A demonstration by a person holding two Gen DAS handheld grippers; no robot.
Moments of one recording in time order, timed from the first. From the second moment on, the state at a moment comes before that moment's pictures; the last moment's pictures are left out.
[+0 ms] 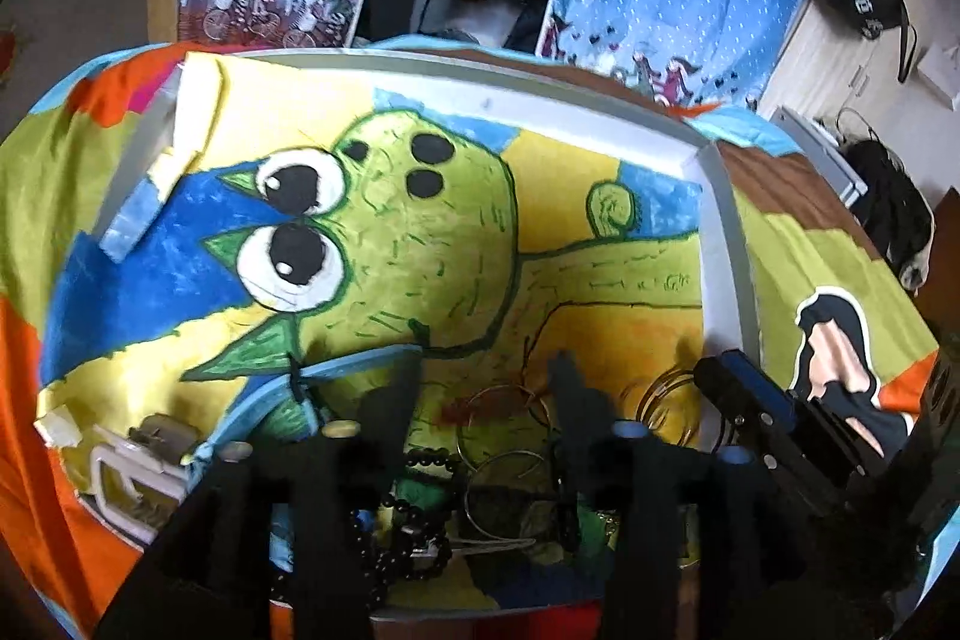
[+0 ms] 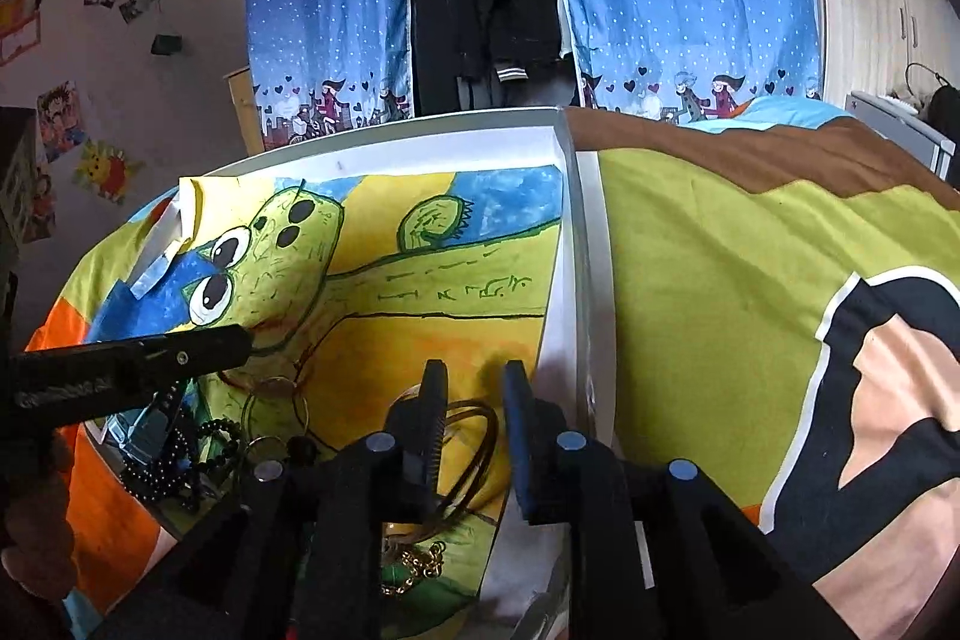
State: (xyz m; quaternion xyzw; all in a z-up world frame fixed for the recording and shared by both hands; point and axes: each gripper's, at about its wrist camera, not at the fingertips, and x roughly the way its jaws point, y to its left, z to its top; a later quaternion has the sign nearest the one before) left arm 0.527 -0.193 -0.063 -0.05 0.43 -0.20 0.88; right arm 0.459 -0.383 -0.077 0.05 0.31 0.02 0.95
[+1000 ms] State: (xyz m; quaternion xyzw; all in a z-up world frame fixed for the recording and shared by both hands) left arm 0.365 -0.122 0.056 -0.02 0.23 -0.10 0.97; right arm 0.317 -0.367 0.027 0.06 0.10 0.04 0.99
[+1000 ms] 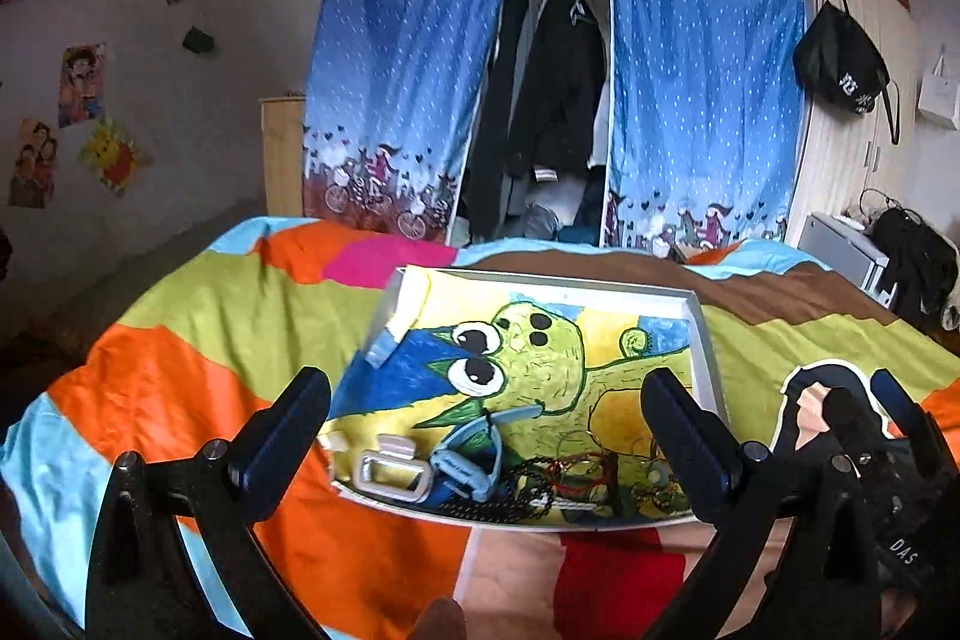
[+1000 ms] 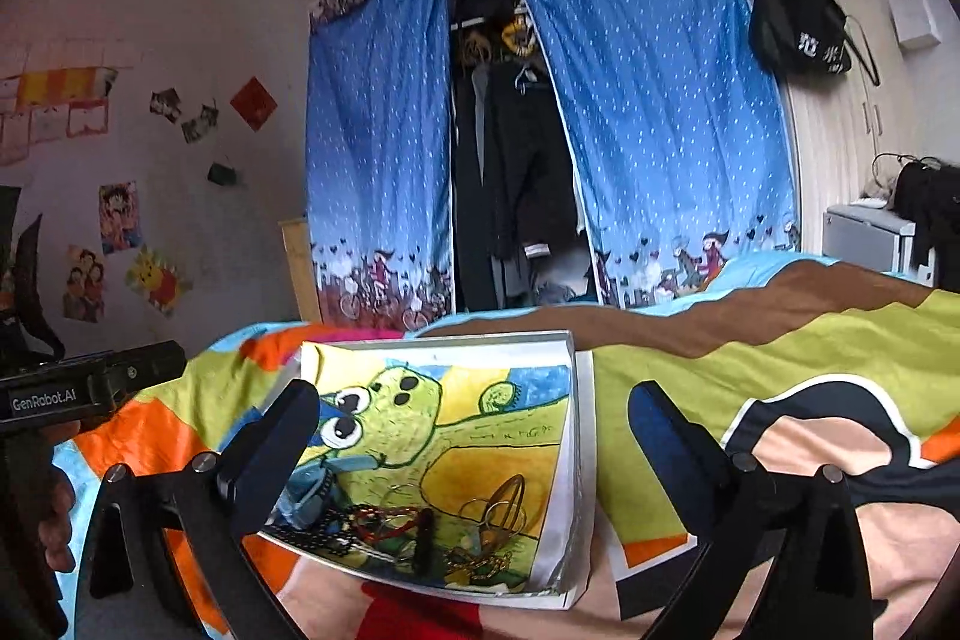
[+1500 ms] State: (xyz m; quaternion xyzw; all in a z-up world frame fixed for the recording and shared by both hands) left arm 0.250 -0.067 0.072 -0.04 0.19 -0.10 0.98; right arm 0.201 -0.313 0.041 0.04 0.04 0.05 1.00
